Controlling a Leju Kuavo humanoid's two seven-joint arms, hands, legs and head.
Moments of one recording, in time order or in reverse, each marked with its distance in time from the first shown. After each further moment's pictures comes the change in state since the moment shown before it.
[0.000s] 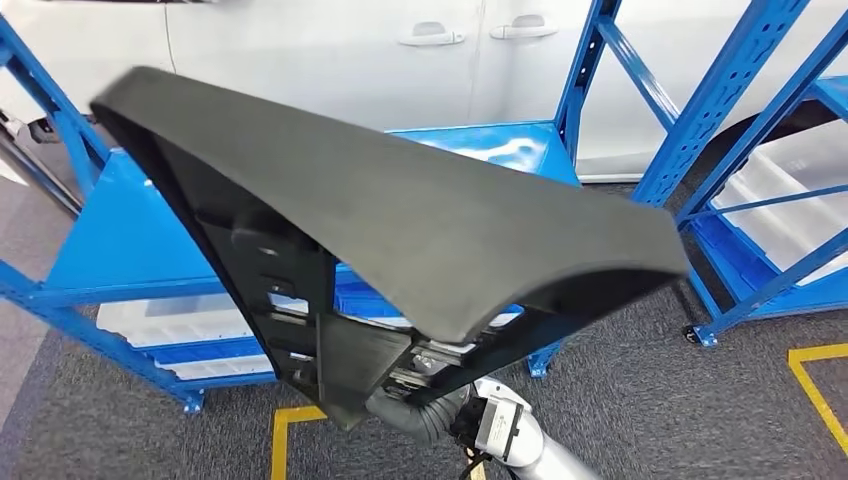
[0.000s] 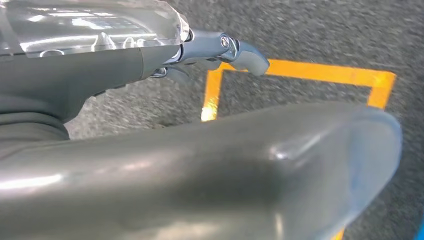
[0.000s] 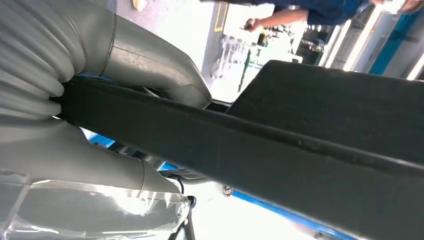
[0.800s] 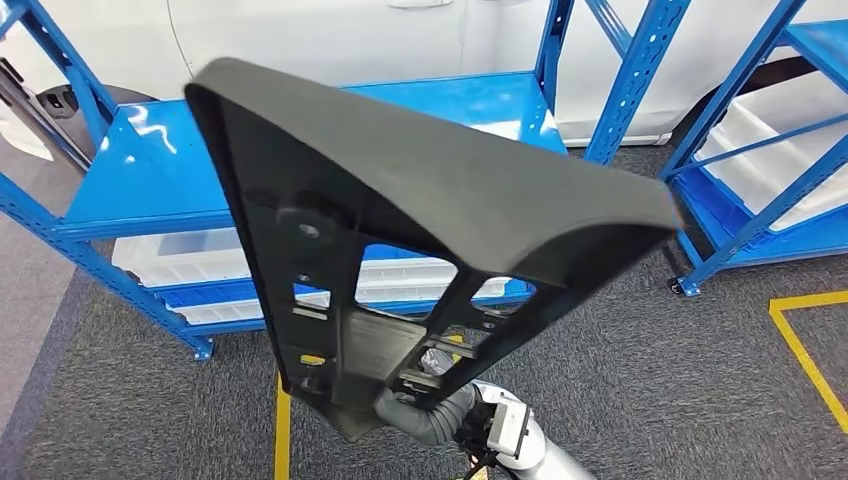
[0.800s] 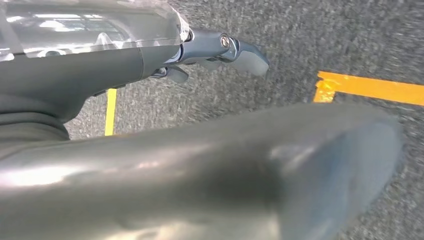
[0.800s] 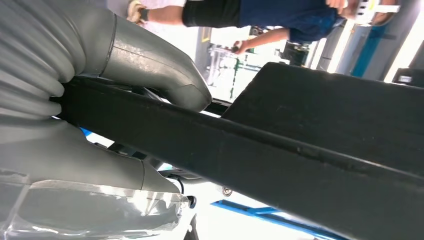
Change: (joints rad) left arm 0.017 0.033 0.038 0.000 0.000 0.024 0.178; right arm 0.029 -0.004 -0.012 0.024 -0.030 0.030 -0.050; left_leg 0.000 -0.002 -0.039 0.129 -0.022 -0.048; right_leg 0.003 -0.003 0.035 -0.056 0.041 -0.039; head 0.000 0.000
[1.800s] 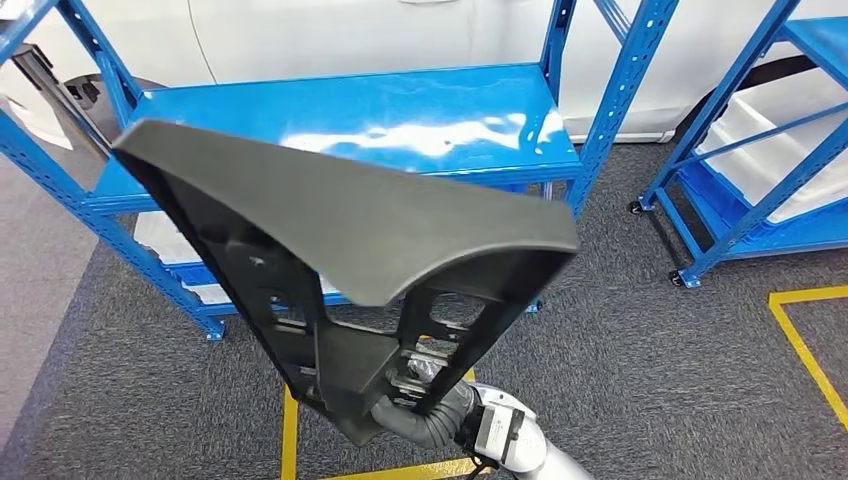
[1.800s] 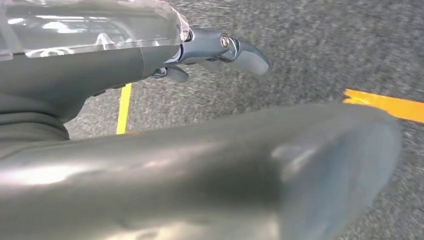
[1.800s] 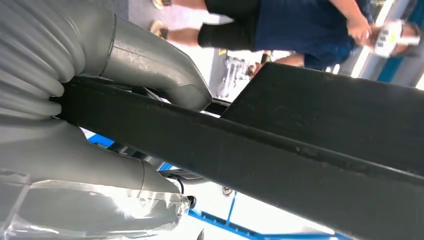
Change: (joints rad) left arm 0.003 0.013 0.014 0.000 -0.012 0.003 0.012; right arm 0.011 0.000 -0.018 0.013 0.071 0.019 0.030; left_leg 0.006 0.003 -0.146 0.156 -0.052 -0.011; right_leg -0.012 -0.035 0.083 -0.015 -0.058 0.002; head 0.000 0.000
